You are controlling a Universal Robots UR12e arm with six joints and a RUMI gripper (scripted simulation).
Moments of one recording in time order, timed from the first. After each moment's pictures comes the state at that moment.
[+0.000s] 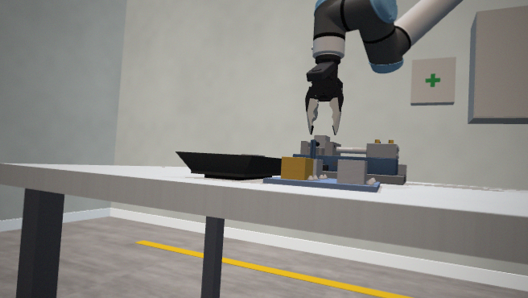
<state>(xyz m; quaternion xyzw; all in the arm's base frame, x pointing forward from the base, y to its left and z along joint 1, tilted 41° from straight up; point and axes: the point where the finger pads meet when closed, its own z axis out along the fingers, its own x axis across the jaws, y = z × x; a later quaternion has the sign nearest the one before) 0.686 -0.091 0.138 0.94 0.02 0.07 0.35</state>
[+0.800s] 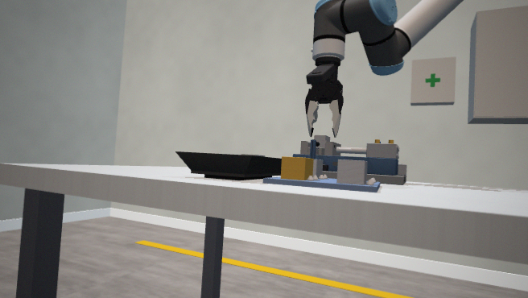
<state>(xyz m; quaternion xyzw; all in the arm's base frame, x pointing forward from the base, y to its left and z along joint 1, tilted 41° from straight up) 0.687 -0.095 0.133 0.94 0.02 0.07 0.35</state>
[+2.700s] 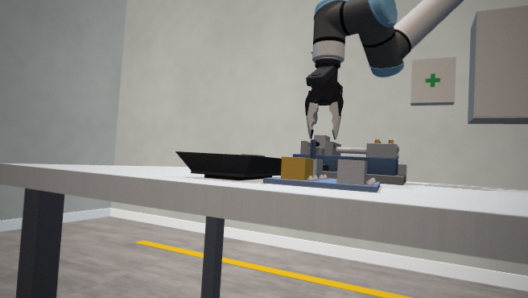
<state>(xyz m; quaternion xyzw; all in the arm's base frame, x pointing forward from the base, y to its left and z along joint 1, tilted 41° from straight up) 0.687 -0.098 0.129 0.94 0.02 0.07 0.35</state>
